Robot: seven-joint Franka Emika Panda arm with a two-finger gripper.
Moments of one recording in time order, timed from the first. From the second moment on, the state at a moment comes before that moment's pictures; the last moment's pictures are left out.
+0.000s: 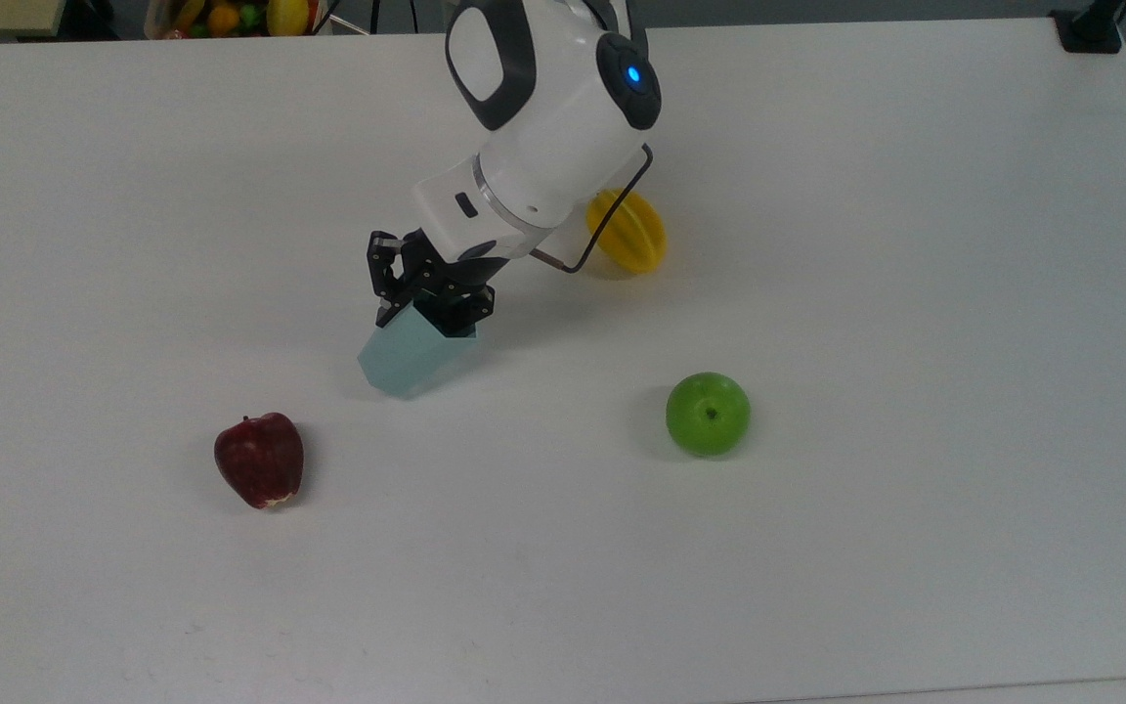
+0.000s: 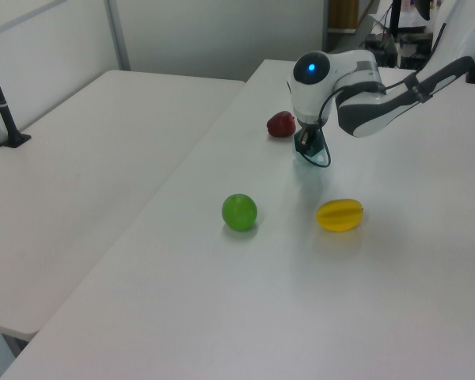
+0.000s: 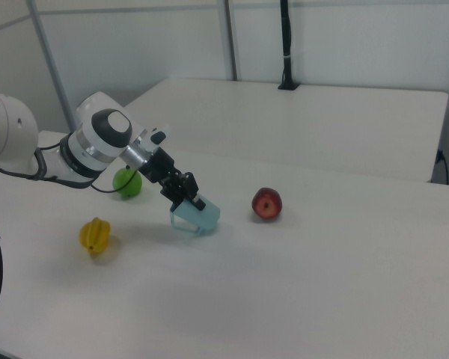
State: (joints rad) arm 0.32 0.46 -0.19 -1.68 -0.70 2.15 0.60
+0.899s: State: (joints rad) arm 0.24 0.39 -0.20 -1.65 -0.04 2.01 0.16
